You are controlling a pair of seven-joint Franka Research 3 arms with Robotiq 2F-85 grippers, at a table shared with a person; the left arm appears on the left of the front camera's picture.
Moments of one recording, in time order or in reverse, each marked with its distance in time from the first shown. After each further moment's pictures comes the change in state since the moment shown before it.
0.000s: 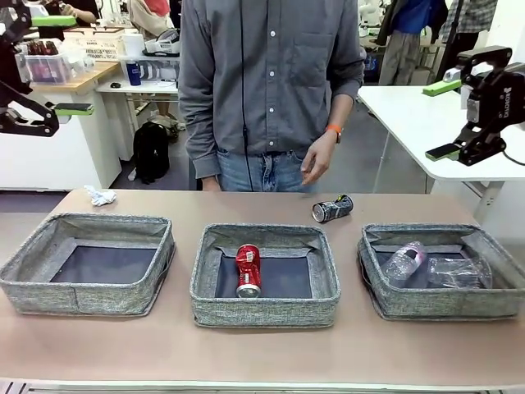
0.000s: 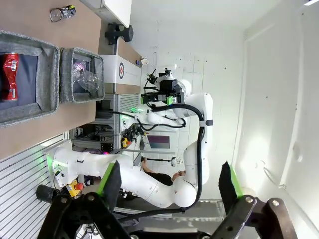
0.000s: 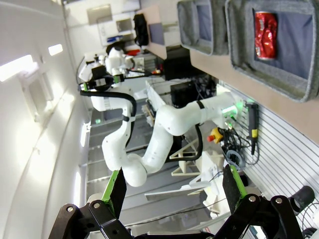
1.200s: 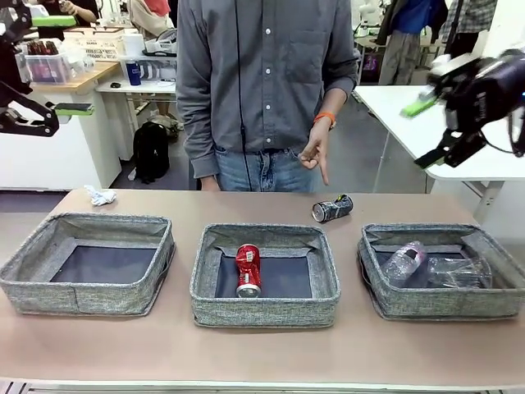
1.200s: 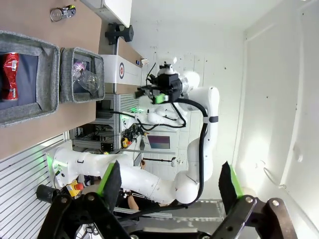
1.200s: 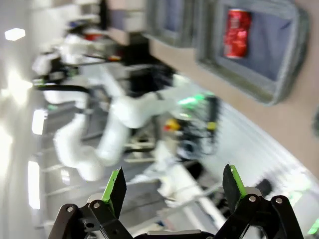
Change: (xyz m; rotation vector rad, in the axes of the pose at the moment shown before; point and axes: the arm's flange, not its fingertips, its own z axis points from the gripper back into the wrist) left arm 0.000 0.000 0.000 0.002 0.000 0.001; right arm 0.039 0.014 -0.031 -0.279 0.108 0.118
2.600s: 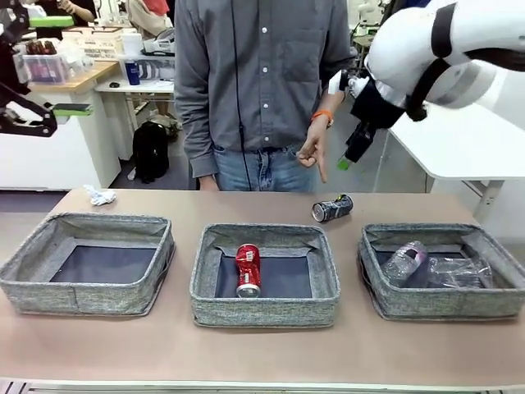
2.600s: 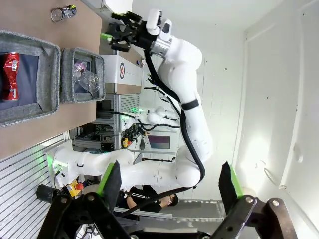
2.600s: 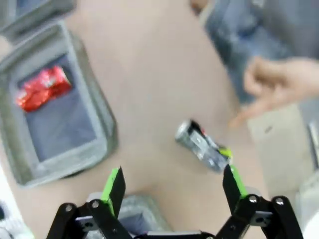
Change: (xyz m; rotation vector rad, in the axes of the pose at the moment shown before) left arm 0.000 0.000 0.000 0.002 0.000 0.001; right arm 0.173 -0.034 -0.077 -0.806 -0.057 1.127
